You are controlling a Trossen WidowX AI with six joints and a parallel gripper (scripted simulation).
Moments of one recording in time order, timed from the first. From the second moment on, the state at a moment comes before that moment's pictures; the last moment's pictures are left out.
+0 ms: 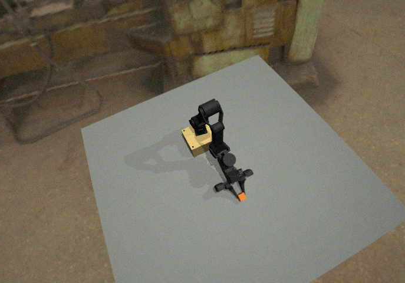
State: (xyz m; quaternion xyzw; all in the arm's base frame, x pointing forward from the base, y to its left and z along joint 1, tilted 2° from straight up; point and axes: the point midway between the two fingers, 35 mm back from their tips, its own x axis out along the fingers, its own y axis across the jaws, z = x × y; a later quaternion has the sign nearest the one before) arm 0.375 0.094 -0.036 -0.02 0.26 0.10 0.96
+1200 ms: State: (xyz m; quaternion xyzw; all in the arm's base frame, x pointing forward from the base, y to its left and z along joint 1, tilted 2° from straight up) arm 0.375 0.094 -0.036 -0.02 0.25 0.10 0.96
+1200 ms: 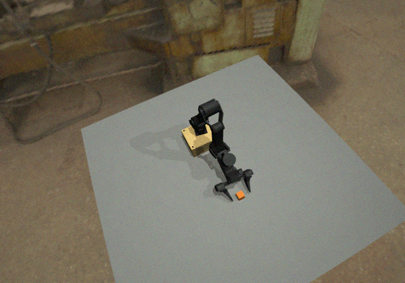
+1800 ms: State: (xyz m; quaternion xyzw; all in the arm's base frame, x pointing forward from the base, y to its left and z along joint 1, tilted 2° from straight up) arm 0.378 0.094 -0.040 -0.03 0.31 0.10 0.94
